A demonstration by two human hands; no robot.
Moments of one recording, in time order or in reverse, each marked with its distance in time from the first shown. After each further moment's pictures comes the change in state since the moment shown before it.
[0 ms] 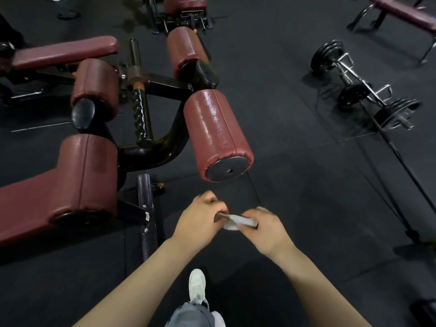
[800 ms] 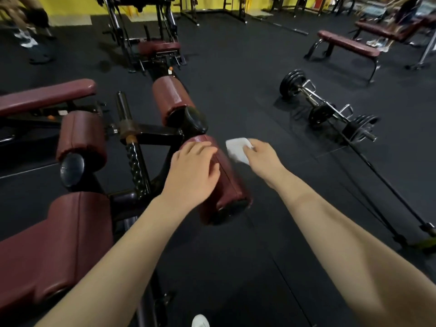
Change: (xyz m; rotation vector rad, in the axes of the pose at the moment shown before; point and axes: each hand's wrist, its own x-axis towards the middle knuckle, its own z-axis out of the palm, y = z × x) left_hand 0.116 0.038 -0.151 0.266 0.244 0.153; right_hand 0.157 -0.113 -0.119 0.211 0.366 -0.041
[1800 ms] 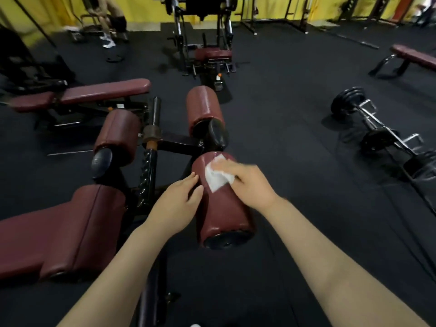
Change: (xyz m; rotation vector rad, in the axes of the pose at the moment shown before) left_hand -0.022 -0.027 0.020 -0.360 -0.070 -0.446; right_hand 0.020 -0.005 0.027 0.009 -0.368 -0.634
